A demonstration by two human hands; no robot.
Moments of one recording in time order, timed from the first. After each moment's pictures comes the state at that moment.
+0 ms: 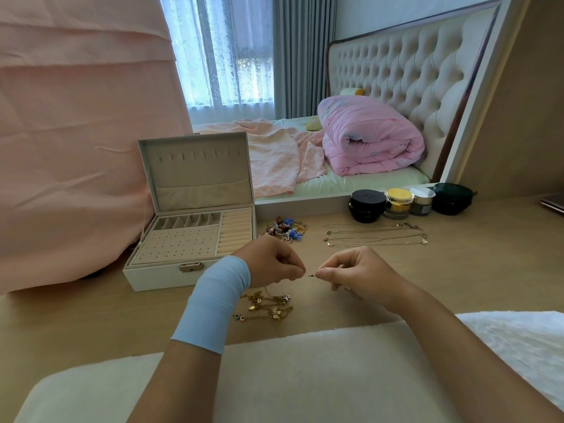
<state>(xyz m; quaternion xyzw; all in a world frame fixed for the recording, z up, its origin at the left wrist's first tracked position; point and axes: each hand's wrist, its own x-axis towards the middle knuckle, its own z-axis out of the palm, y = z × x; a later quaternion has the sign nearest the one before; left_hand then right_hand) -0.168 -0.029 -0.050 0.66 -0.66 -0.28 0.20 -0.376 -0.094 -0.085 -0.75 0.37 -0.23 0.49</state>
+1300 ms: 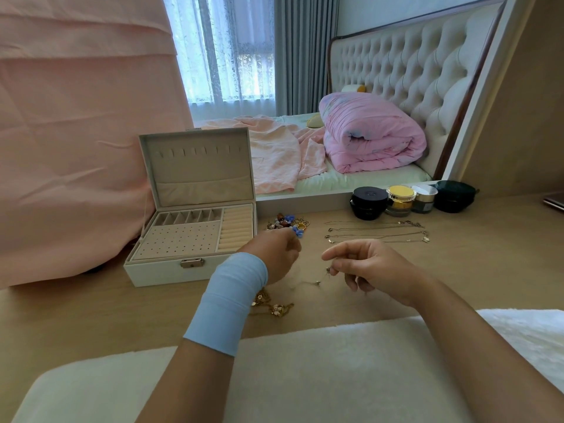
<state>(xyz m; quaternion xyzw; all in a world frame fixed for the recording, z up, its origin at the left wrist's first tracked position) -0.183 -0.033 -0.048 0.74 -0.63 -0.17 0.16 -0.392 -0.106 -0.081 -0.72 0.33 -0.22 0.57</state>
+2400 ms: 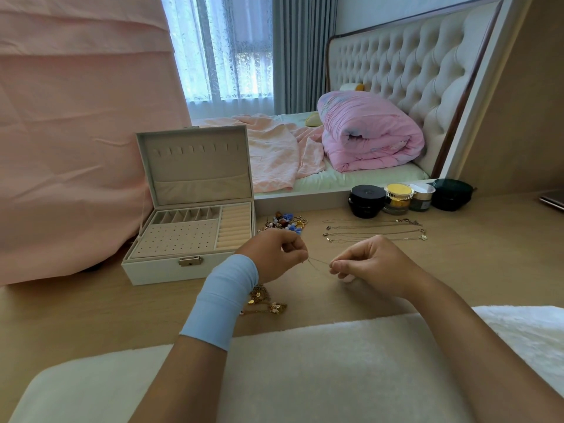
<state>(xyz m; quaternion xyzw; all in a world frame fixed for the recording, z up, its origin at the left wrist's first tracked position) -0.176 -0.034 -0.058 0.67 -0.67 -0.22 0.25 -0.395 -0.106 -0.081 -0.79 0.39 -0.22 0.43</state>
